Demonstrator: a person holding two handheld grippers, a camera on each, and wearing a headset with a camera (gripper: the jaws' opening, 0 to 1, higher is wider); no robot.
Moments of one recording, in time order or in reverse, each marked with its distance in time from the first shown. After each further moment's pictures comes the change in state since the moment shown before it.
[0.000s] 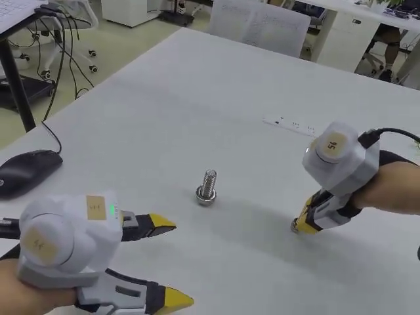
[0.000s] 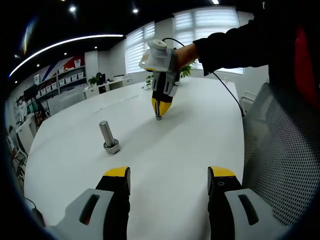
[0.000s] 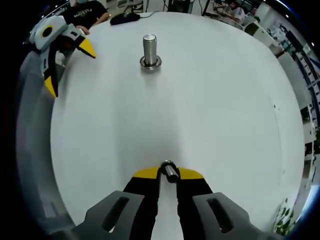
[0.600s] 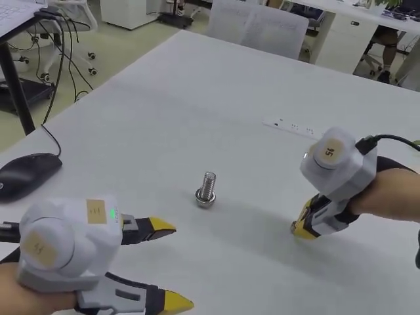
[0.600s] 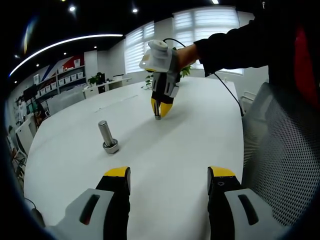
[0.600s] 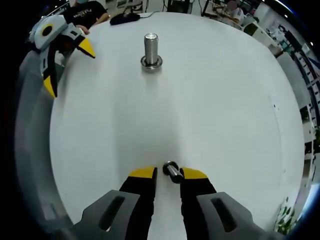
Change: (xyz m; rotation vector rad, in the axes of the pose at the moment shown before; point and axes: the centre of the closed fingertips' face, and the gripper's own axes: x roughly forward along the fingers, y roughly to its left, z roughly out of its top) left arm 0.001 0.000 0.001 0.001 0.003 -0.005; right arm -0.002 0.007 0.000 0.006 -0.013 -0.011
